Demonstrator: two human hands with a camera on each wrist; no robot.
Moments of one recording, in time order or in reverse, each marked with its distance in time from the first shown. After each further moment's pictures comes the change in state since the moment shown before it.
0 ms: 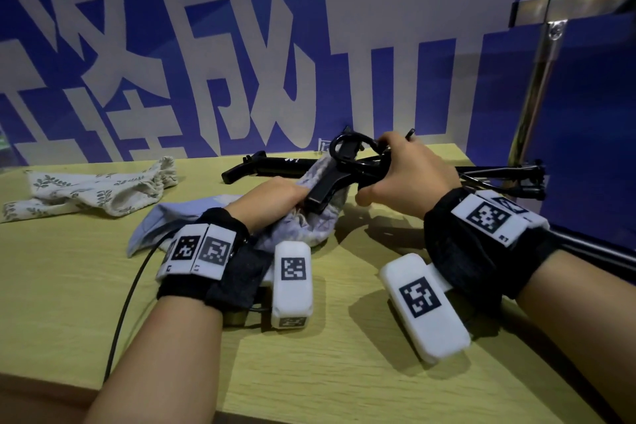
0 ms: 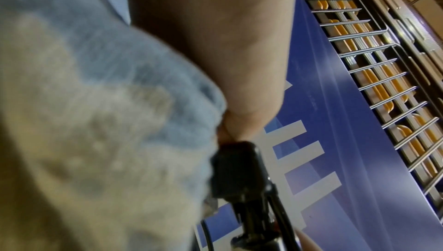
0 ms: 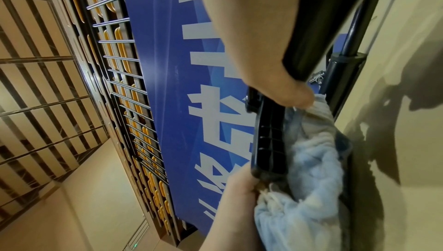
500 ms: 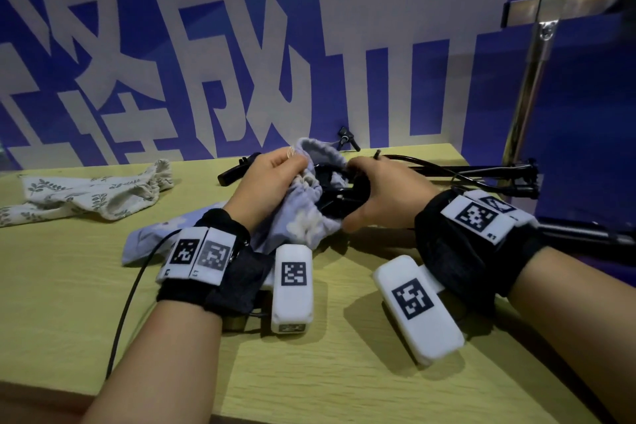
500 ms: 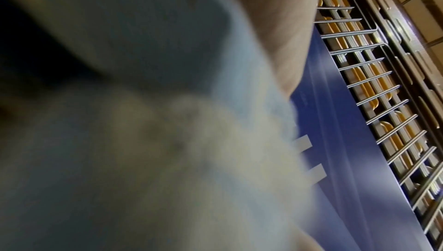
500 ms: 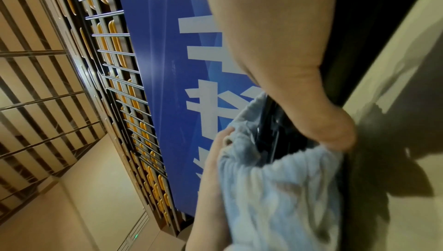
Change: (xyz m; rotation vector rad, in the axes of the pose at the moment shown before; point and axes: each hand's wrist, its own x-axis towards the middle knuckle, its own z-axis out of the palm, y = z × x) left_hand 0.003 0.013 0.004 -0.498 0.244 0.220; right_hand -0.005 -0.006 0.003 0.021 -0.259 -0.158
